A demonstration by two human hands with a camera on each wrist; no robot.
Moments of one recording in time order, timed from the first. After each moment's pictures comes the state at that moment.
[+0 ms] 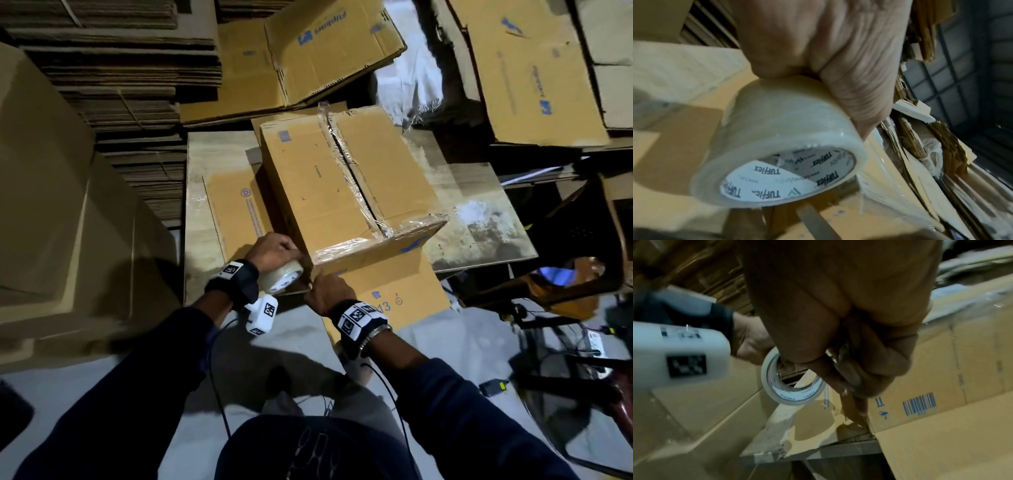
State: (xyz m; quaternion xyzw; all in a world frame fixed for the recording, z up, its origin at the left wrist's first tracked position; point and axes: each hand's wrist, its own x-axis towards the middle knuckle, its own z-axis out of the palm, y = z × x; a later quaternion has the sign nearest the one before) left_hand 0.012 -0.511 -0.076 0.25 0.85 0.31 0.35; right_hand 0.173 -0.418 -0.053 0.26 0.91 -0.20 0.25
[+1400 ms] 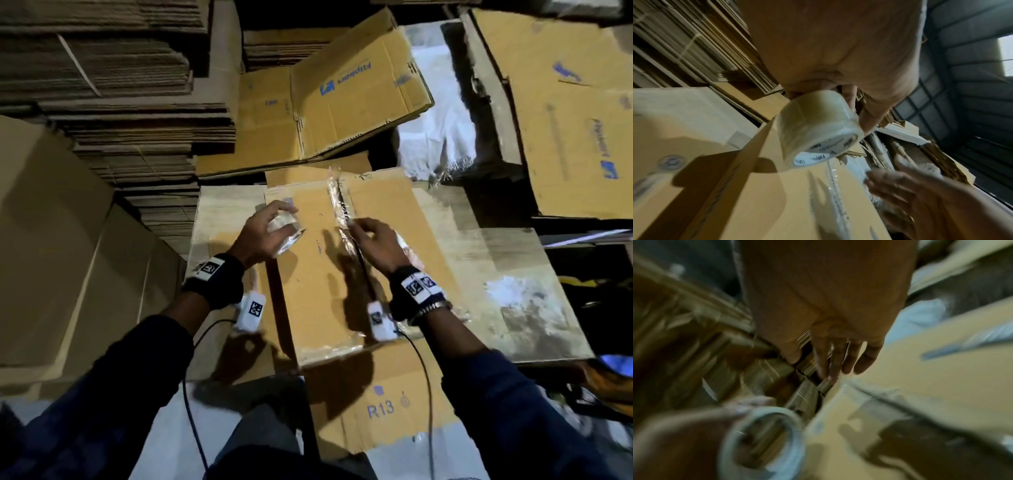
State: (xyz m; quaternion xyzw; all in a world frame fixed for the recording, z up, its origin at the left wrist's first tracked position) left_hand -0.146 -0.400 -0.013 0.31 0.79 0.49 0.18; right_hand 0.000 -0.165 -0.012 0.26 0.84 -0.47 -0.05
